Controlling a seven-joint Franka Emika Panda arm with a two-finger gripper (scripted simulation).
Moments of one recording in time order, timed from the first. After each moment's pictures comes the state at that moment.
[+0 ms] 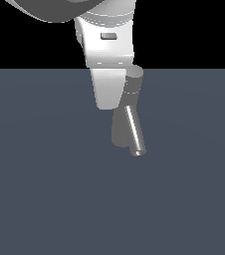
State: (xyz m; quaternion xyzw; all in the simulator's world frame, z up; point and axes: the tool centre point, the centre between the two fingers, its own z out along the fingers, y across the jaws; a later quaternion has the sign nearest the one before) arm -0.075 0.027 0.246 -0.73 0.61 -0.19 0.23
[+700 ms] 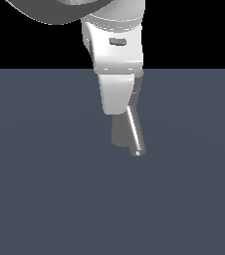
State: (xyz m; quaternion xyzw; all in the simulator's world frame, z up) arm -0.083 0.015 0.239 -0.73 0.61 -0.19 0.23
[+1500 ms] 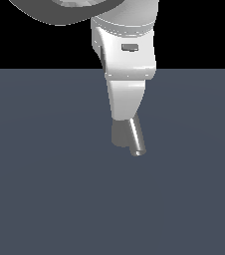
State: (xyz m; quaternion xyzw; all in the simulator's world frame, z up) arm -0.091 -0.001 0.233 -0.73 0.62 -0.19 0.23
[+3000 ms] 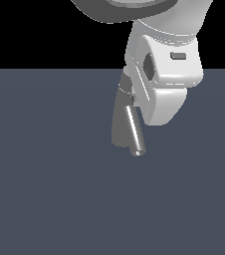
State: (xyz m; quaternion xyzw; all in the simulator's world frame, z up) arm -0.095 -0.056 0.224 -0.74 0.61 -0.19 0.23
